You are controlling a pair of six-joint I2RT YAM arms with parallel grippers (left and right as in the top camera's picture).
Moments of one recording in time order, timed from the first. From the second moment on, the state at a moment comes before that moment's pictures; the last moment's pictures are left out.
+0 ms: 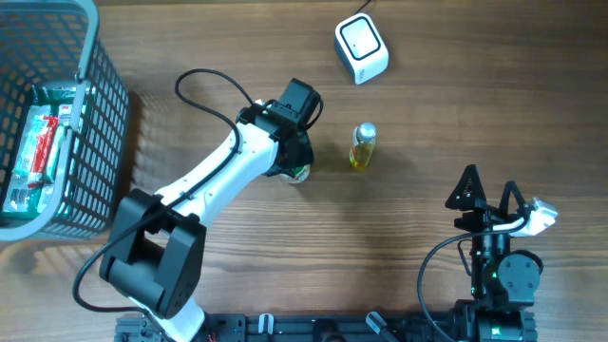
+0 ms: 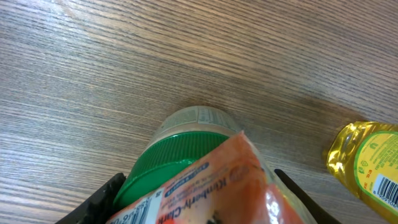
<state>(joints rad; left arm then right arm) -0.55 1.81 1.30 -0.83 -0.06 -0.82 -0.06 0.03 0.01 0.01 0.10 0.50</state>
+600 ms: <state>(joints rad) -0.64 1.72 1.30 -0.85 -0.15 -0.79 -0.06 0.03 0.01 0.01 0.10 0.50</state>
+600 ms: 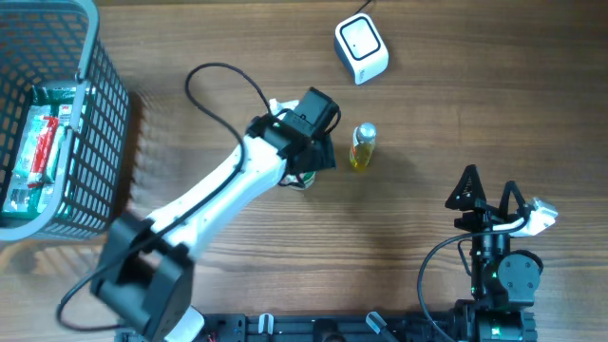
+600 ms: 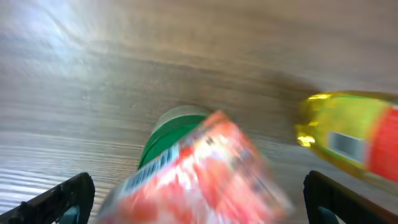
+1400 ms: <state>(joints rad) -0.33 1.58 1.31 -0.96 -0.13 -0.57 -0.06 0.03 0.01 0.01 0.10 0.50</state>
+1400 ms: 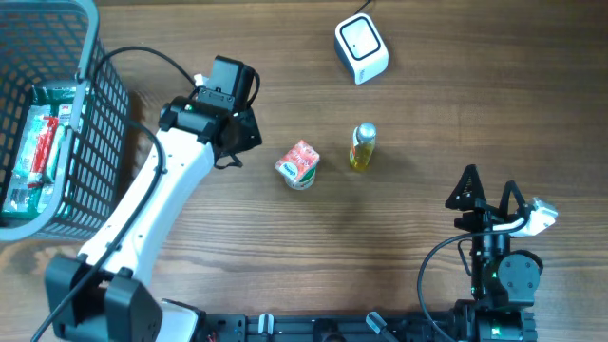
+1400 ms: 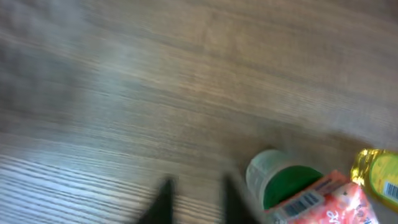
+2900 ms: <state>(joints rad) -0.32 1.84 1.31 -0.94 0.30 -0.36 -0.06 0.03 0.01 0.01 0.10 0.50</state>
